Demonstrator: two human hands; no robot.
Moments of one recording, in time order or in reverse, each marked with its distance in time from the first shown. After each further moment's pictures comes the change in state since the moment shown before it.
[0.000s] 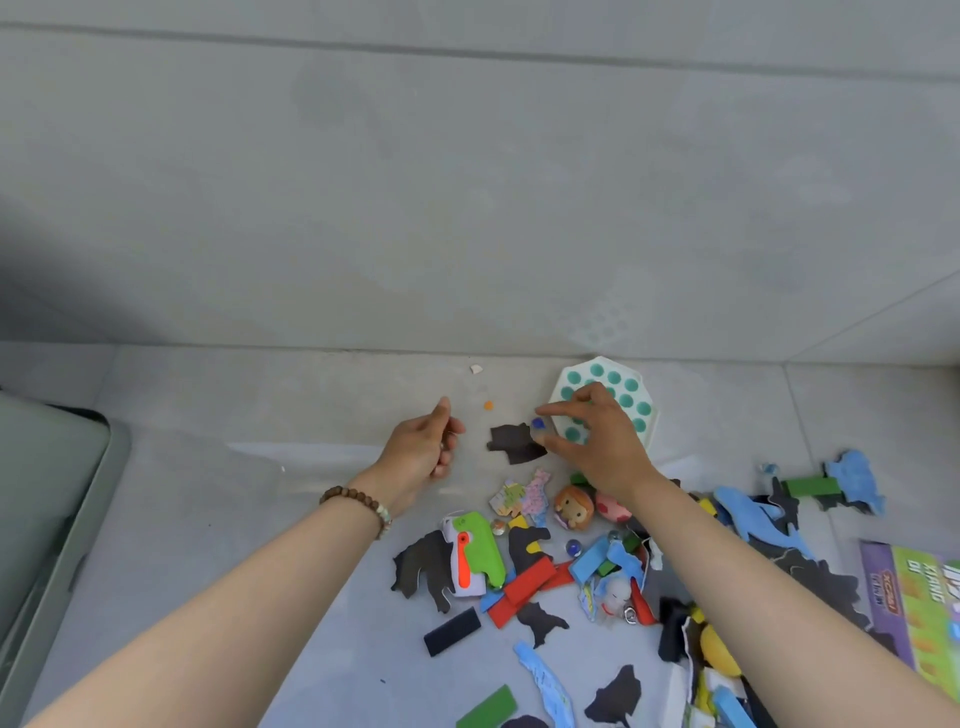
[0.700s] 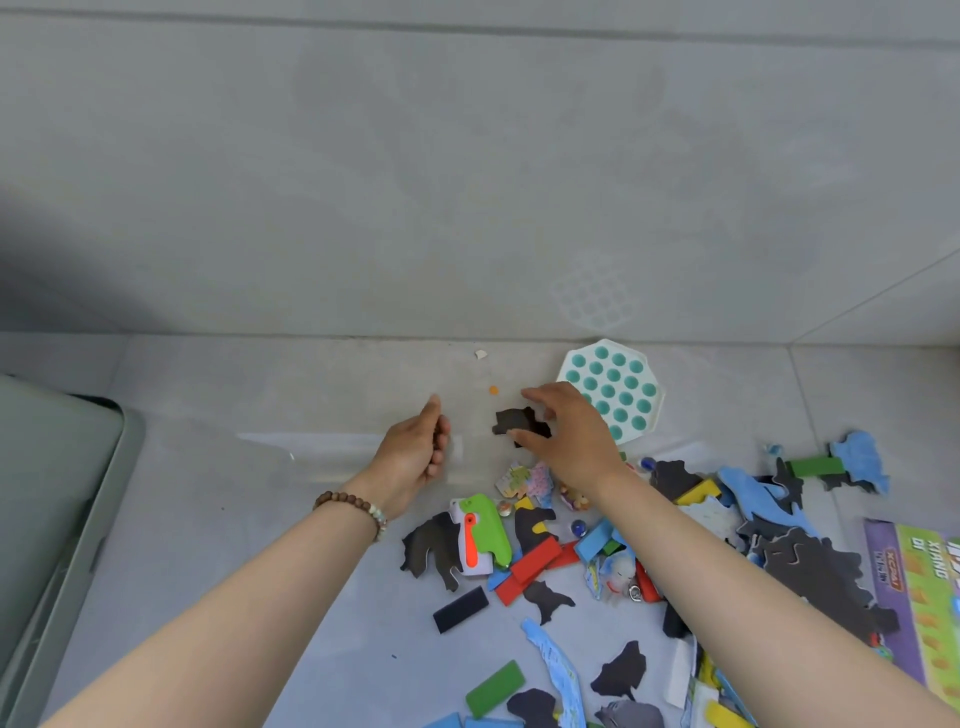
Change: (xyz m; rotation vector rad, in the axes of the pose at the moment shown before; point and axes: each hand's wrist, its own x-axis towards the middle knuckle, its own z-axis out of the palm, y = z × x) left_hand -0.014 -0.010 -0.009 -0.054 0.024 -0.067; right_hand -0.013 -0.031 0.021 -0.018 -0.067 0.035
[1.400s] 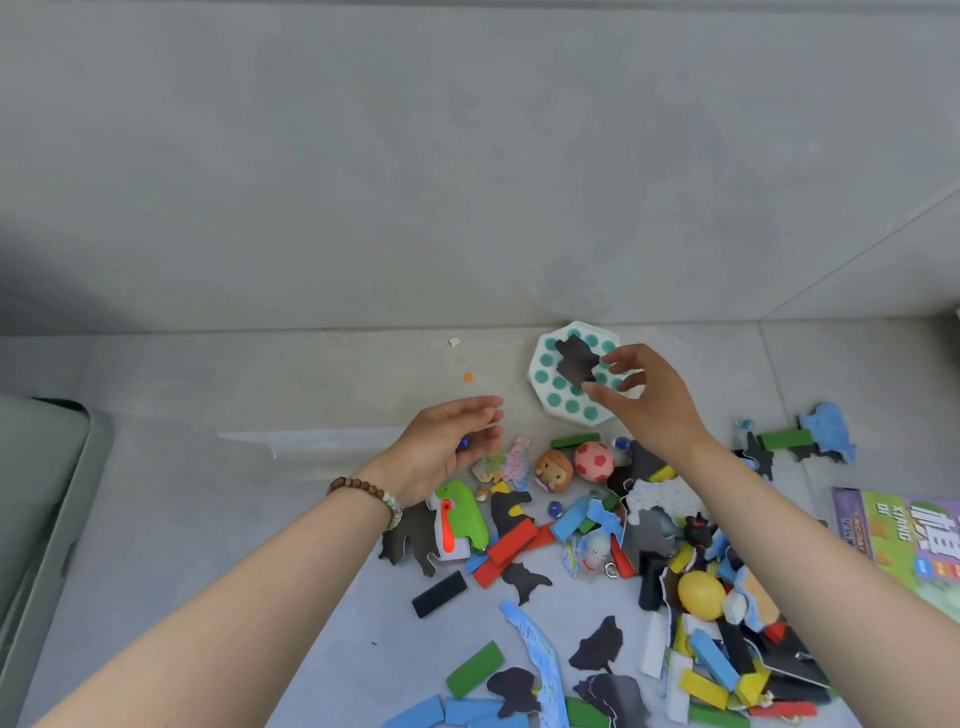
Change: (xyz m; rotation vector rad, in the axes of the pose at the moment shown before) left_hand -0.013 0.000 0.041 -0.132 -0.296 -0.023; right_hand -0.015 0.051 -0.073 0.249 0.231 0.151
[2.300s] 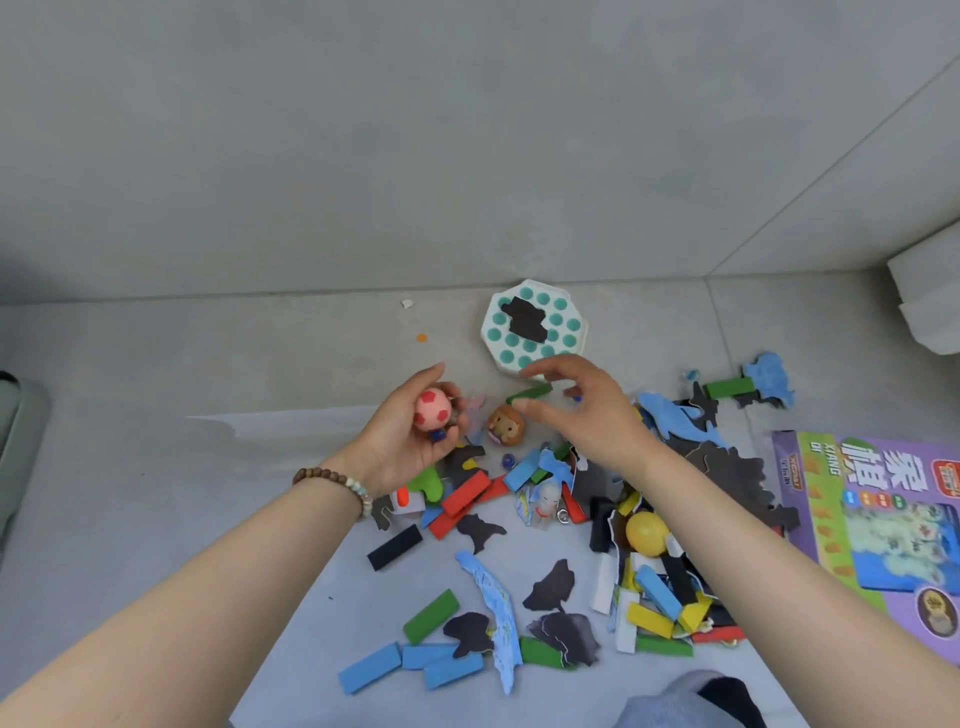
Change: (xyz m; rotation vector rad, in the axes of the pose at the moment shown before) left_hand -0.017 -0.024 0.014 -0.277 -0.017 -0.177; right_hand -0.057 0.004 0.004 0.038 -0.209 -0.103
